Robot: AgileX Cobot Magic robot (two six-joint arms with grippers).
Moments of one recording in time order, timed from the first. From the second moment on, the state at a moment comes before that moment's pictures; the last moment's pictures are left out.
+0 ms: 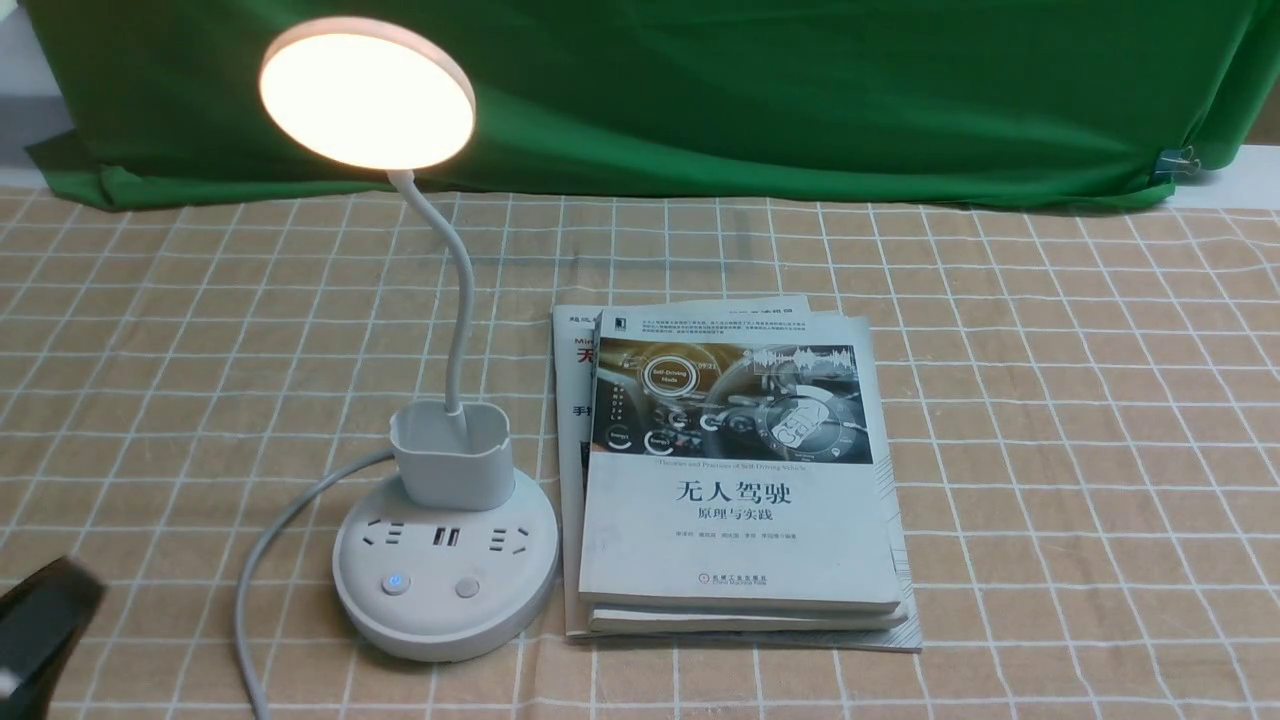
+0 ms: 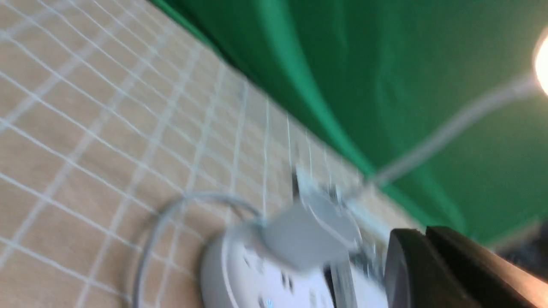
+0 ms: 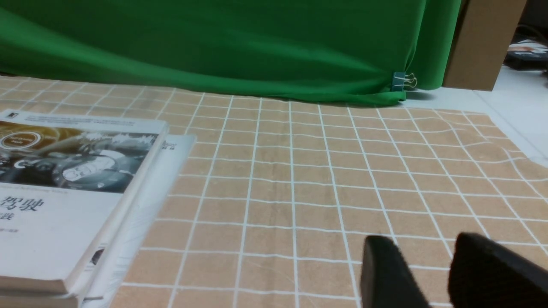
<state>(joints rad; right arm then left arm) 0.06 0.00 0.01 -0.15 0.24 0.10 0.08 0.23 -0.25 -0.67 0.41 0.07</state>
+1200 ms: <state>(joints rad) 0.06 0.00 0.01 -0.15 0.24 0.10 -0.40 1.66 -1.17 -0.20 0.99 0.11</state>
